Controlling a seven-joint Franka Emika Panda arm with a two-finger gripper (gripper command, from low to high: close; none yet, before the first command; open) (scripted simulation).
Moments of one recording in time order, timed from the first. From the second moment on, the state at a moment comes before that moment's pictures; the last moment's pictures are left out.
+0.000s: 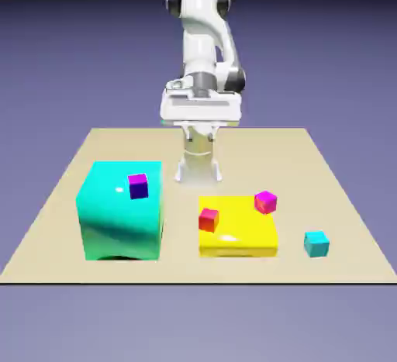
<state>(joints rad) 0.01 -0.53 0.03 -2.78 -0.02 3.01 0.77</state>
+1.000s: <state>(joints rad) -0.06 0.56 0.72 -2.09 -0.41 2.34 1.56</state>
